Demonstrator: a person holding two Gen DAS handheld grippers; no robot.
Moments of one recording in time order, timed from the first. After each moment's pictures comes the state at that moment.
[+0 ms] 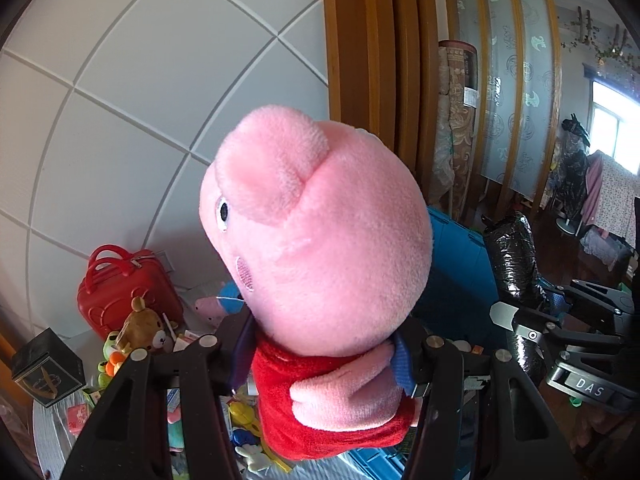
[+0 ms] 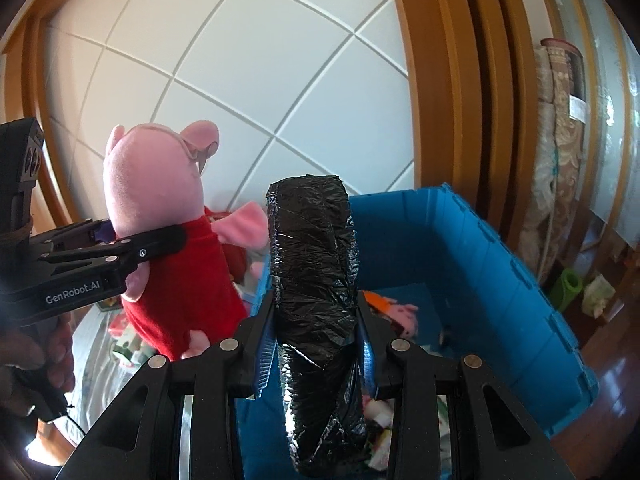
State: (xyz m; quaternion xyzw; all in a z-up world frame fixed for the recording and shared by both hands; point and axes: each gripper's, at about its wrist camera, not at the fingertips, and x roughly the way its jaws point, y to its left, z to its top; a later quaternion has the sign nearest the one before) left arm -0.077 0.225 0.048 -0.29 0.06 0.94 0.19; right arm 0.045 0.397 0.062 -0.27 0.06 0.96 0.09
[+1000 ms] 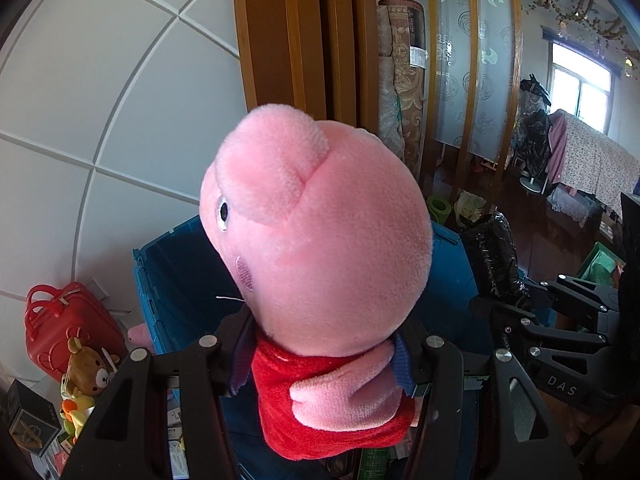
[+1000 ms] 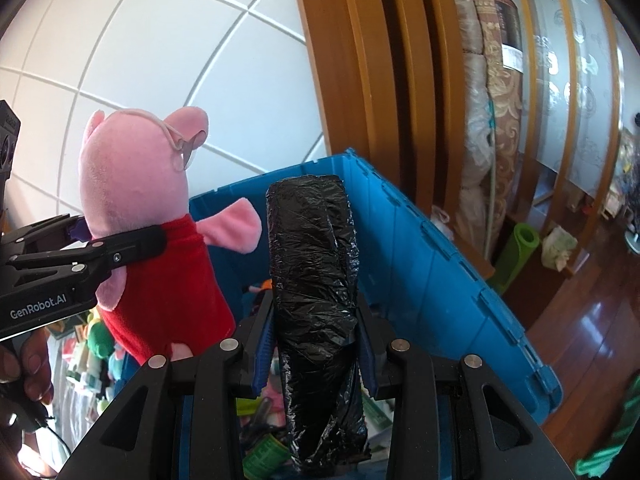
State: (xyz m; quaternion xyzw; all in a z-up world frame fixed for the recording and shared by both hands) left arm -0.148 0.347 0.023 -0.32 0.10 0.90 0.26; right arm 0.033 0.526 0.027 -0.31 0.11 0.93 0.19
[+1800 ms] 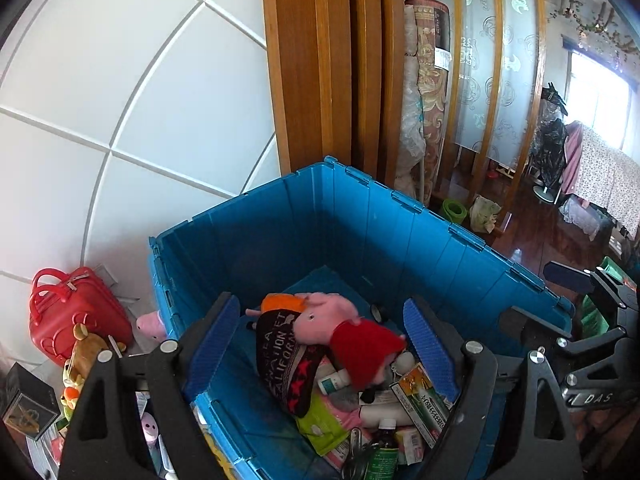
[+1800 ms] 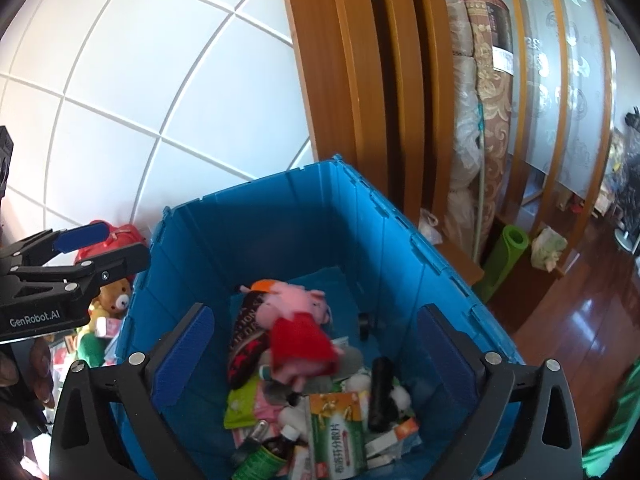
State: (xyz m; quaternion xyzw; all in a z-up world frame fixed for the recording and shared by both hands) left arm -0.162 0.320 0.018 -0.33 0.08 0.91 0.24; right arm 0.016 0.535 0.034 -0.30 0.11 0.92 0.22
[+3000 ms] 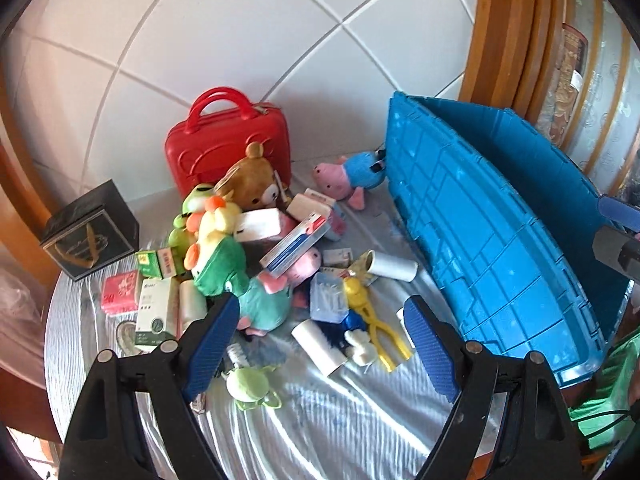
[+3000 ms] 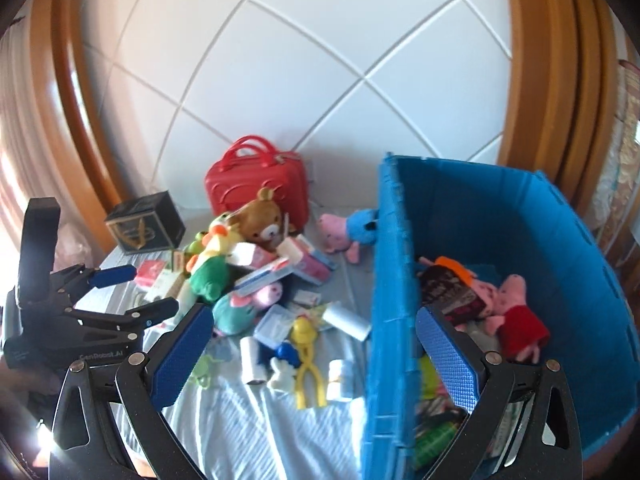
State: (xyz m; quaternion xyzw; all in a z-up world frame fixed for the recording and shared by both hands) left arm -0.054 -0.017 -0.088 -0.43 -0.01 0.90 0.04; right arm -0.069 0.256 -0.001 -0.36 0.01 0.93 0.01
